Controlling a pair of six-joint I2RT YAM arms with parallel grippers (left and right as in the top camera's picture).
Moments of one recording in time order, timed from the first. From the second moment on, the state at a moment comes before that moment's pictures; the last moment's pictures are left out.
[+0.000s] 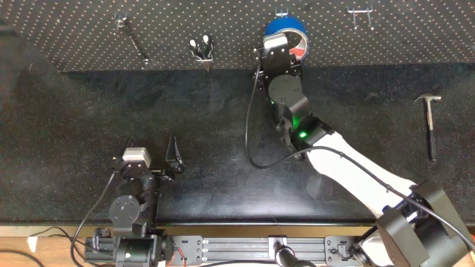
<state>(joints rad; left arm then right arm) 0.00 0.01 0.01 -0.07 0.00 -0.10 0.62 1.60 0.92 0.56 0.42 -0.02</state>
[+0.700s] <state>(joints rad) 0.00 0.01 0.01 -0.07 0.00 -0.10 0.61 1.65 0.92 0.63 0.42 -0.03</state>
